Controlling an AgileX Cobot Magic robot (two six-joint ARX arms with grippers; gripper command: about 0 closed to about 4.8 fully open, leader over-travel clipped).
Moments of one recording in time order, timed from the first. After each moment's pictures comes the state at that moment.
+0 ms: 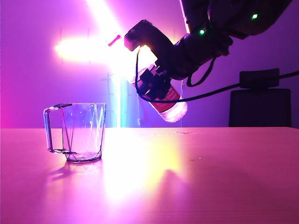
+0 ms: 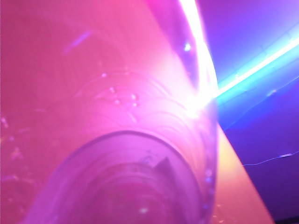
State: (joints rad) left arm -0.40 0.00 0.01 -0.09 0.02 0.01; right arm 0.57 1.76 1.04 0.45 -0.04 -0.80
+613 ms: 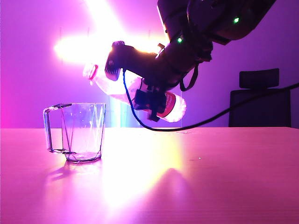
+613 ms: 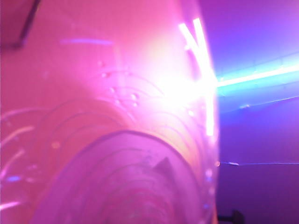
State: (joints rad) left arm -0.38 0.00 0.01 -0.09 0.02 0.01; right arm 0.66 1.81 1.07 0.39 0.14 -1.15
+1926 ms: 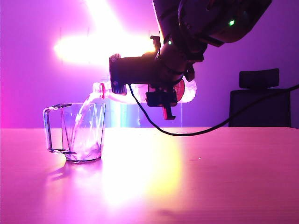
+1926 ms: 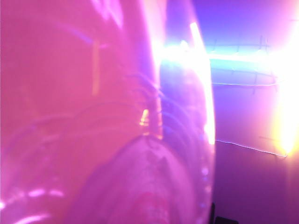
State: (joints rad) left arm -0.38 0.00 0.01 -0.09 0.02 0.01; right arm 0.68 1.83 1.07 0.47 0.39 -1.49
